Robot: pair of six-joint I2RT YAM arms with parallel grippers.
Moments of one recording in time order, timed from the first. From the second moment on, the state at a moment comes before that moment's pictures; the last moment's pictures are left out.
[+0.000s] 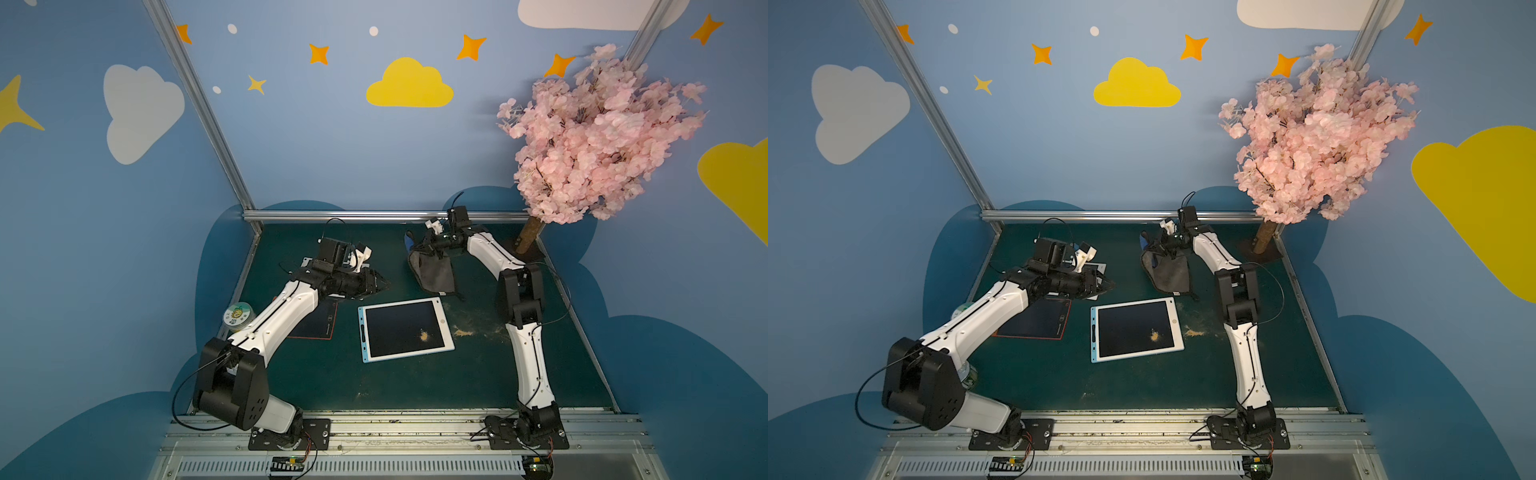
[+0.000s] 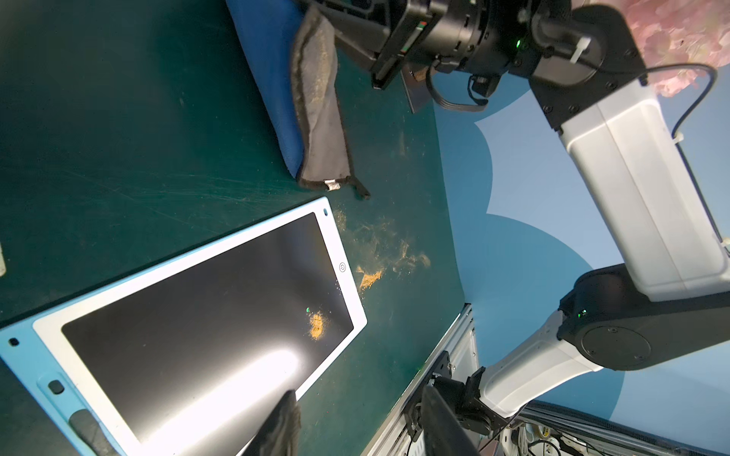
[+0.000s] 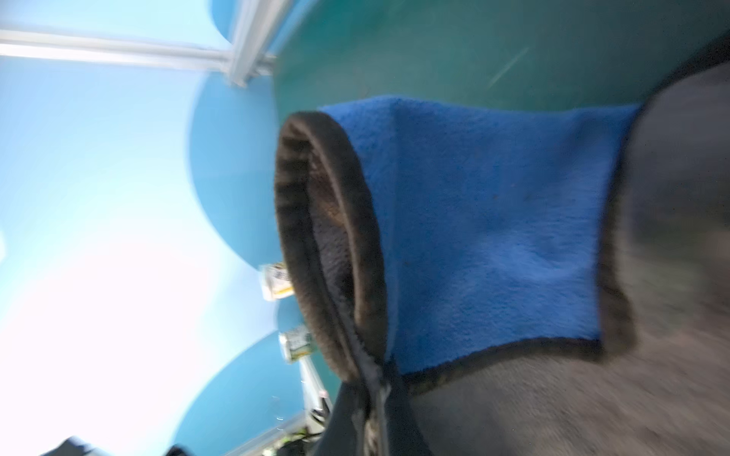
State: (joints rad) left arm -0.34 1.48 1.17 -0.49 0.71 -0.54; right arm 0.29 2.41 2.09 -0.53 -0.92 0.74
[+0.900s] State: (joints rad) left arm -0.46 1.61 1.35 -0.57 0.63 -0.55; right arm 0.10 2.37 1.98 -0.79 -0.75 0.51
